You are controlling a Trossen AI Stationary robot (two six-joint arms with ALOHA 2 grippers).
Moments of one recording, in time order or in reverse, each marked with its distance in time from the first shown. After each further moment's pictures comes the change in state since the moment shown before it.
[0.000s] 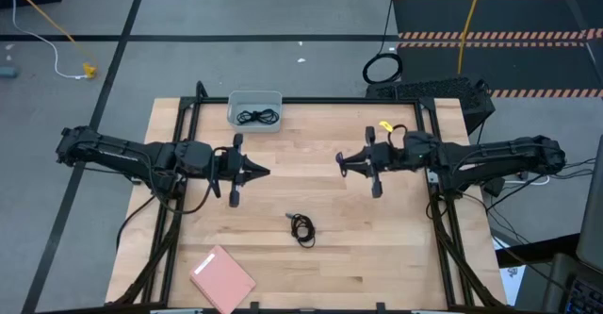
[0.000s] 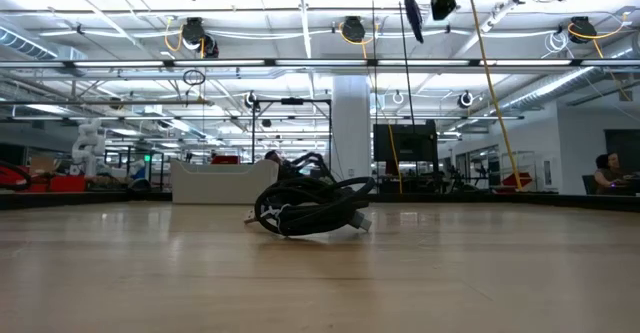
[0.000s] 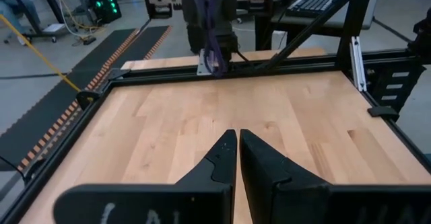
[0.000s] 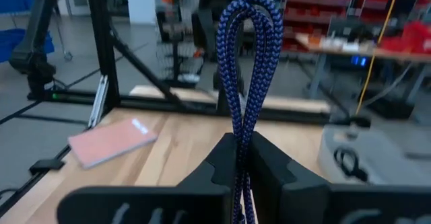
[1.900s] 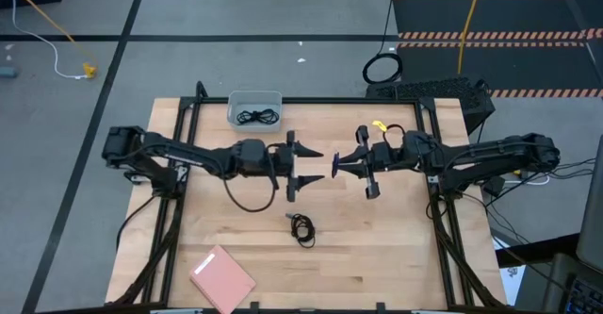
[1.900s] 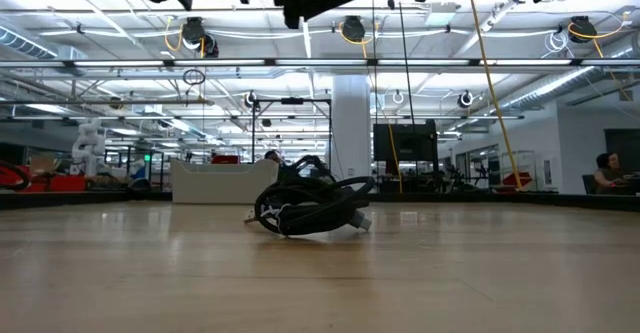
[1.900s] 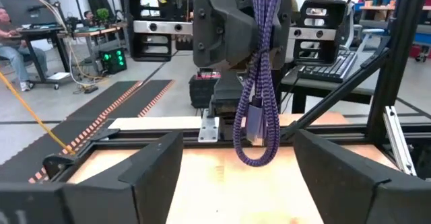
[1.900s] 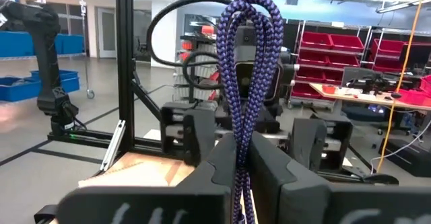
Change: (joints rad) left arm 0.137 0.581 0.131 0.703 0.151 0.011; right arm 0.002 0.107 0.000 0.294 -0.079 -0.001
